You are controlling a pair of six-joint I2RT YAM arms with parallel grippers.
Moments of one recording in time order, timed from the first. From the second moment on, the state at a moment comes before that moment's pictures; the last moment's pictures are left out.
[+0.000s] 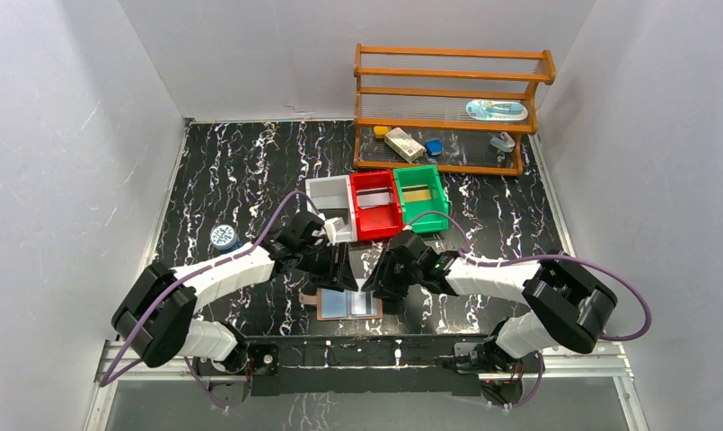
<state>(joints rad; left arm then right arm) -0.70 1.33 0.68 -0.30 0.51 -0.65 0.92 1.41 0.58 -0.05 -0.17 1.23</state>
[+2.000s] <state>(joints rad) -0.72 1.42 0.53 -0.10 0.47 -0.81 0.92 1.46 0.59 -0.04 -0.21 1.25</state>
